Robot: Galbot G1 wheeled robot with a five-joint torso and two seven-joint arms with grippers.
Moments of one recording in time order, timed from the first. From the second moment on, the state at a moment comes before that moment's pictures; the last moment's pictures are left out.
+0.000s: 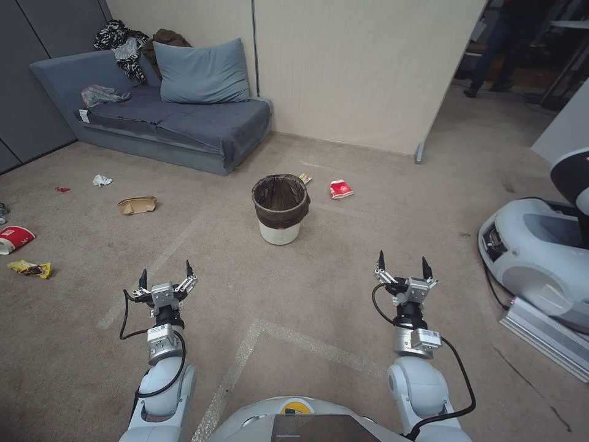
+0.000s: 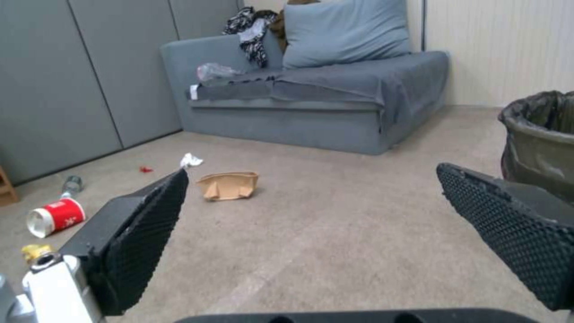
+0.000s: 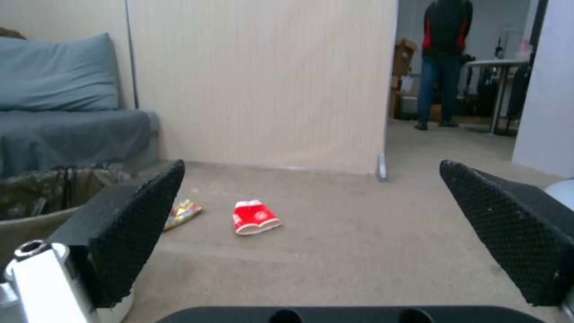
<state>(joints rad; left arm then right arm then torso) 1.57 -1.49 -0.62 -1.95 0.02 -0.15 -0.32 -1.56 1.54 0.60 1.95 0.01 0.32 0.17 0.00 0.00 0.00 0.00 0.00</state>
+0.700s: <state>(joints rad) 1.58 -1.50 -0.62 -1.96 0.02 -0.16 -0.32 -1.57 1.54 0.60 1.97 0.01 0.33 0.17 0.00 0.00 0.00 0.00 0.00</state>
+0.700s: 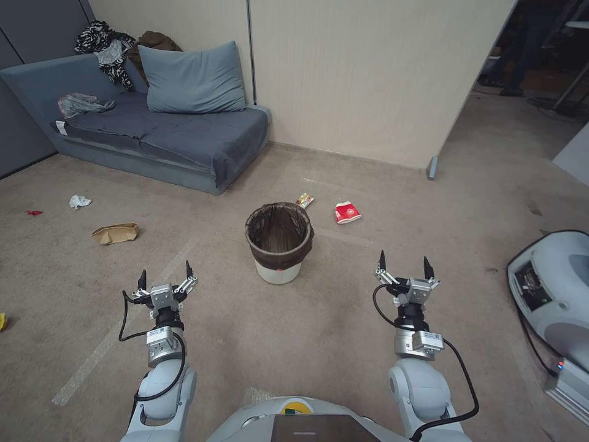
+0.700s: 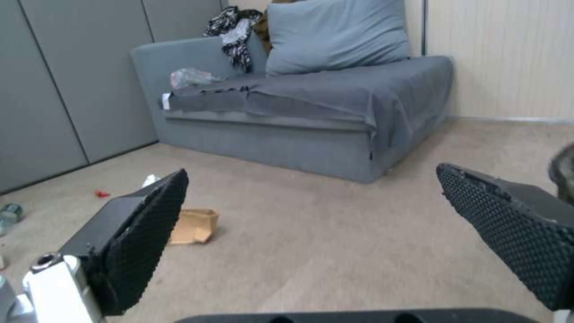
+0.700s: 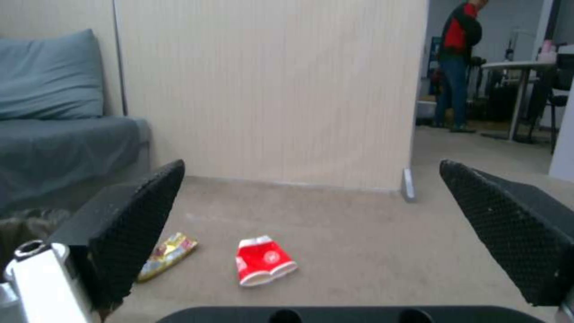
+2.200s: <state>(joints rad) 1.56 -1.27 -0.54 -2.04 -0.10 -0.10 -0.27 -1.56 1.49 0.61 1.96 0.03 0.36 0.19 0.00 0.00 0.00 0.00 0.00</state>
